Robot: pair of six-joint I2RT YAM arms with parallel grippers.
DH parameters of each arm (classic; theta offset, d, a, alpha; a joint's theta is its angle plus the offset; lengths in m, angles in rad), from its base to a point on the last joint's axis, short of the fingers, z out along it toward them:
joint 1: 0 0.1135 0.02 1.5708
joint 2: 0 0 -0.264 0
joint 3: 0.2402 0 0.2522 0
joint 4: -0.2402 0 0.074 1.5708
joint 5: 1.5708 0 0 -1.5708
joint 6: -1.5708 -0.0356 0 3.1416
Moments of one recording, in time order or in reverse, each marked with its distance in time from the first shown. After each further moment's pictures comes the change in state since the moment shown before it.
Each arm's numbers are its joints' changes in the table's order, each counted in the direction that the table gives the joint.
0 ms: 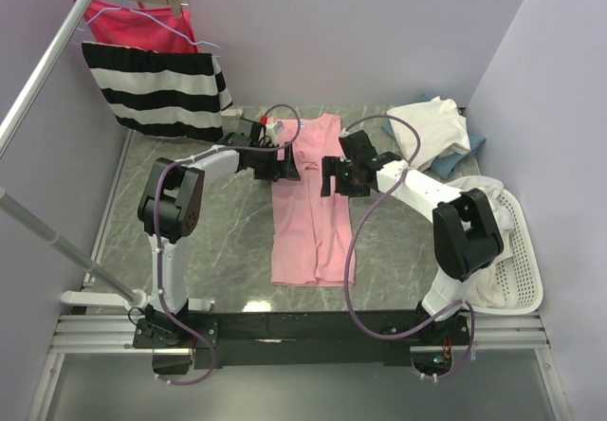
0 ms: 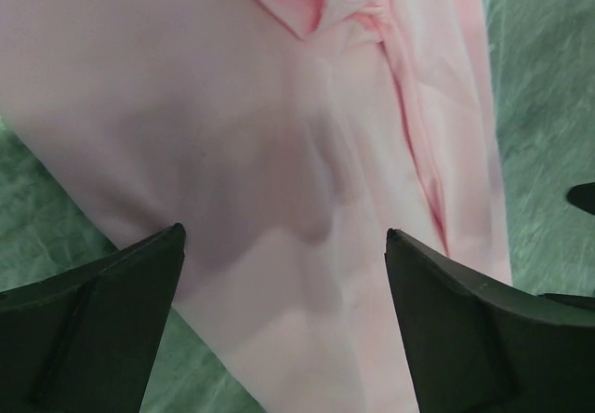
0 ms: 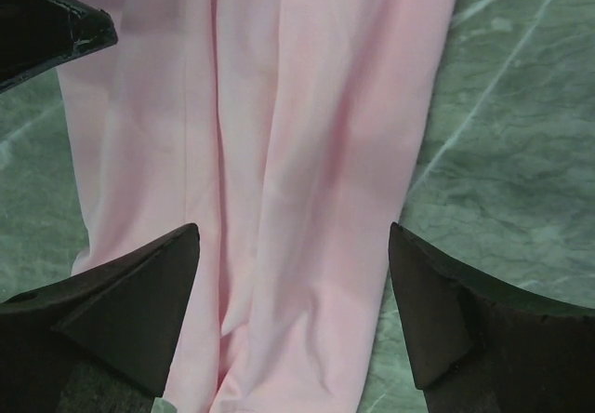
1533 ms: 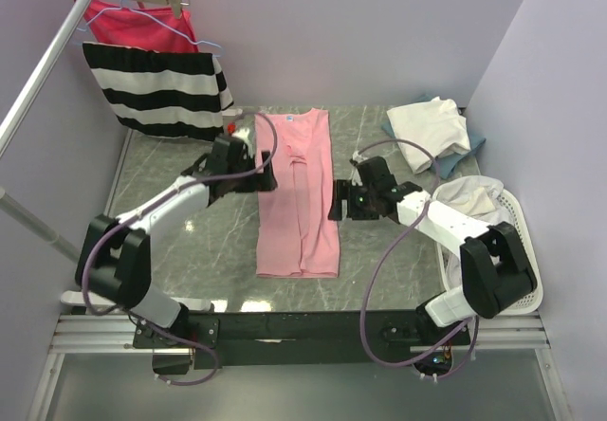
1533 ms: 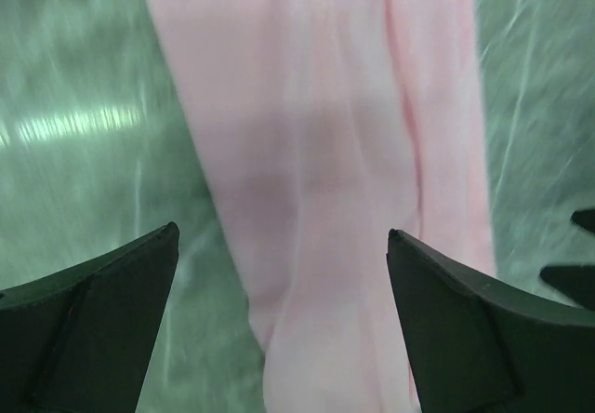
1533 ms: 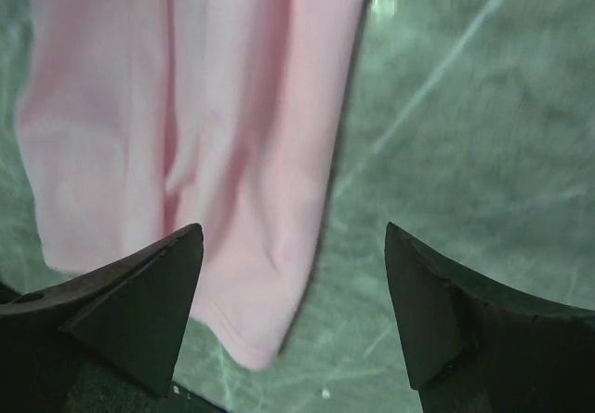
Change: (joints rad) left arm -0.053 0.558 -0.393 -0.027 -0.393 0.091; right arm -0.003 0.257 -0.319 0.118 -0.117 -0.002
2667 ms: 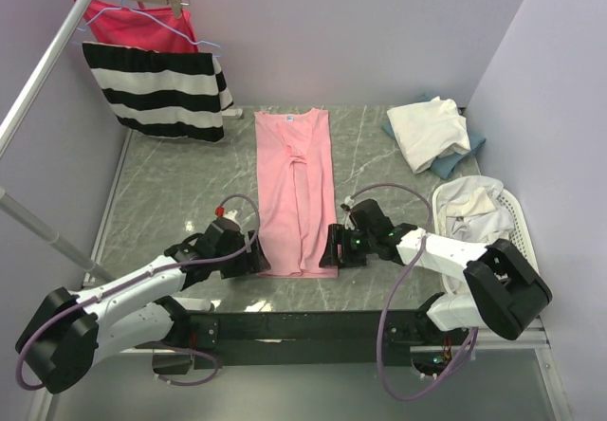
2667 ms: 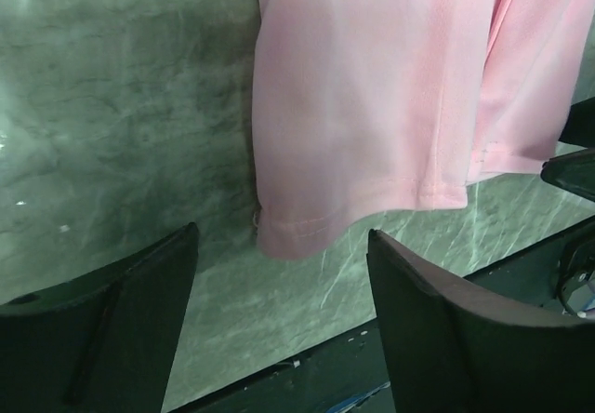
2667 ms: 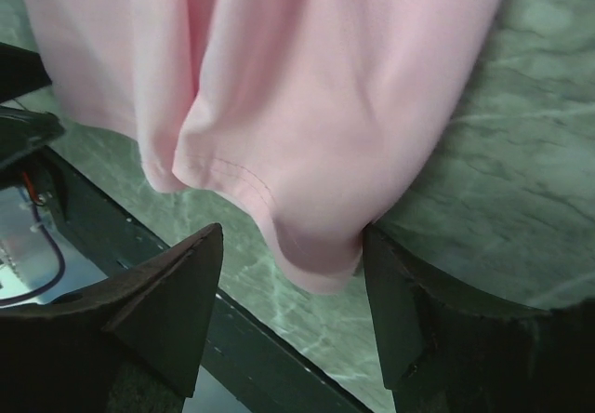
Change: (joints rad) left arm -0.270 0.557 -0.691 -0.032 -0.009 0.428; right arm 0.175 0.134 -0.384 0.214 -0.195 -0.232
